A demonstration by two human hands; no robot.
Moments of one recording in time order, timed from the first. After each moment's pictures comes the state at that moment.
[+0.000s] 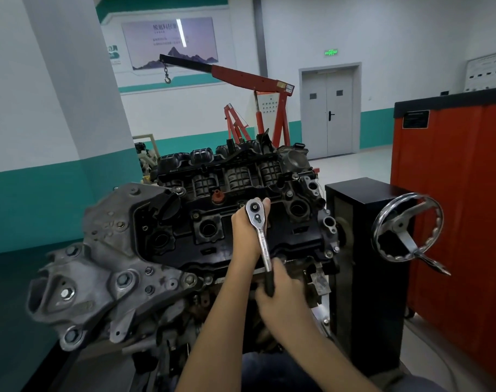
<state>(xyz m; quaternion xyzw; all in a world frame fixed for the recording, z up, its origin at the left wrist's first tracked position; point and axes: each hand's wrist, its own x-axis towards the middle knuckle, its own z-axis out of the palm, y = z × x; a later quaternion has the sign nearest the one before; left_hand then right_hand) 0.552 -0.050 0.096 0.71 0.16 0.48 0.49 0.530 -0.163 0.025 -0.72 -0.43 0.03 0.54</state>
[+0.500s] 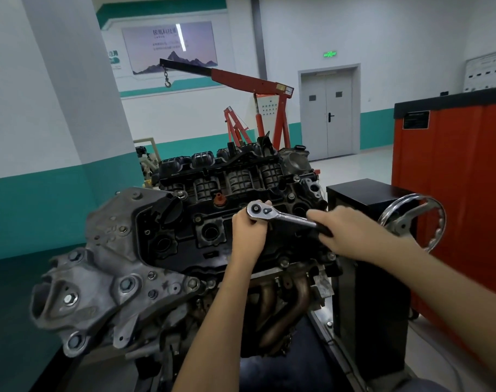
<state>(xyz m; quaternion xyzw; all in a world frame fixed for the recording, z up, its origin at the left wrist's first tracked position) 0.550 -0.037 0.090 0.72 0.11 0.48 0.49 0.657 -0.207 0.118 -0.79 -0.57 -0.18 0.14</state>
